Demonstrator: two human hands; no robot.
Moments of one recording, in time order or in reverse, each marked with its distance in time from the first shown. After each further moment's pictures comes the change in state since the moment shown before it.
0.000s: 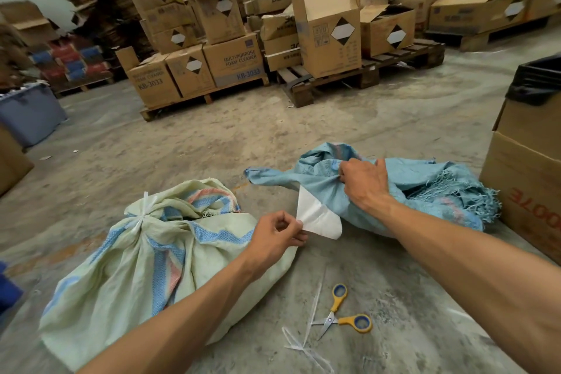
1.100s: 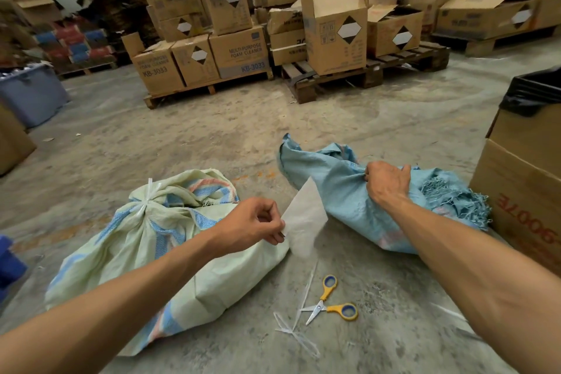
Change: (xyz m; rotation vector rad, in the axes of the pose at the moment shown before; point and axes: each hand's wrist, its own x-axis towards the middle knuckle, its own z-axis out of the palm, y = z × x) left_hand -0.035 0.060 -0.040 0.348 -0.251 0.027; right_hand 0.001 0.048 0.007 -0.035 -0.069 0.244
